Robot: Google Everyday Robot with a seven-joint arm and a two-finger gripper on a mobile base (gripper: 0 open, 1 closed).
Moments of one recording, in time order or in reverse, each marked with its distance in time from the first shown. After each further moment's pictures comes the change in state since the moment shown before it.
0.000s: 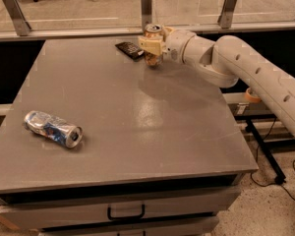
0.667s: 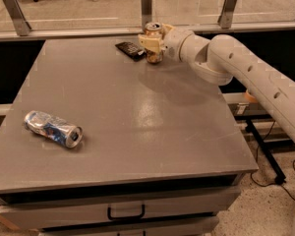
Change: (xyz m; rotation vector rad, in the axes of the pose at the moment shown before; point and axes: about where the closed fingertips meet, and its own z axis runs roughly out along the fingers) arm 0.008 -0.022 0.018 0.063 0.012 -0.027
